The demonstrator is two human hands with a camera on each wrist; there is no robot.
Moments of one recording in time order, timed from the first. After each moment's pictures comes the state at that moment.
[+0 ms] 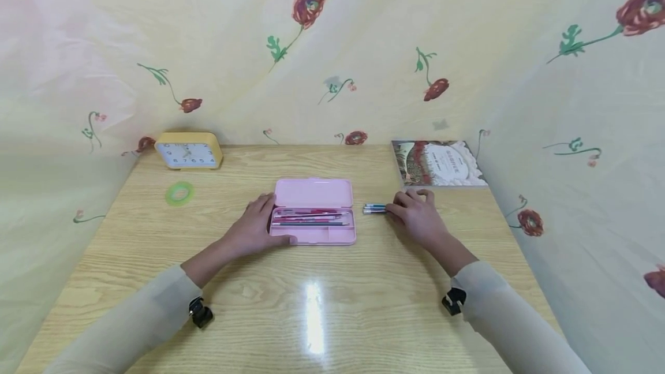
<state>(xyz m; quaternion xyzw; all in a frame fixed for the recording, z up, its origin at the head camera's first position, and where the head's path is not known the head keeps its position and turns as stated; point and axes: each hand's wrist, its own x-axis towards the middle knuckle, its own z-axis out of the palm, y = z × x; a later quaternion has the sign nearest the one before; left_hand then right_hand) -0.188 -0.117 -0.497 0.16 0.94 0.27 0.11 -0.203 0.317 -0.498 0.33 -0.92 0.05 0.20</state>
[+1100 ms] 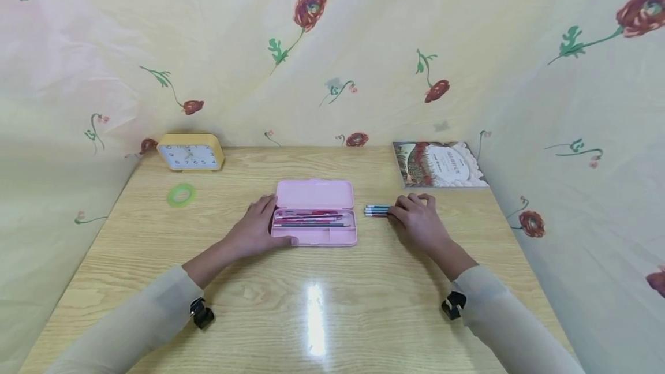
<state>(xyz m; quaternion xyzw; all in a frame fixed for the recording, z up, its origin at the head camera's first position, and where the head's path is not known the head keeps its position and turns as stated) -0.188 -0.118 -0.498 0.16 0.94 0.26 0.12 -0.199 0.315 -0.506 0.31 -0.93 0.06 0.20</state>
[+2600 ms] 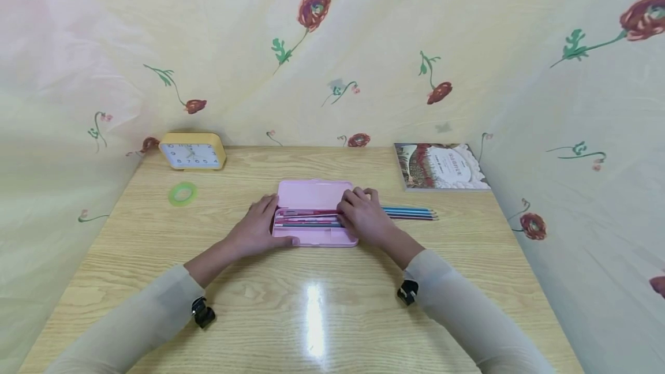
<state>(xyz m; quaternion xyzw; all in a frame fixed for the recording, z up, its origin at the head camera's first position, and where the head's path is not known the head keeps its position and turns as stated) -0.187 -0.118 -0.497 0.16 0.94 0.27 0.12 -0.215 0.202 -0.493 0.37 -0.91 0.09 0.13</state>
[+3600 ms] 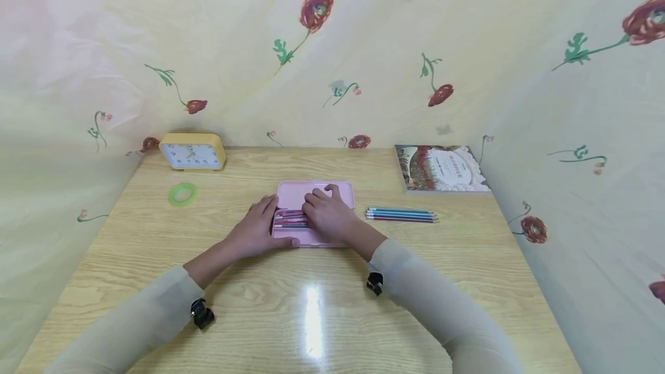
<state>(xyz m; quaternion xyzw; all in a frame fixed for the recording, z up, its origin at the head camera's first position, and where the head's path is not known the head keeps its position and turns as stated) -0.191 -0.120 -0.503 0.16 0.95 0.25 0.12 -0.226 0.126 -0.484 0.44 -0.88 -0.01 0.15</state>
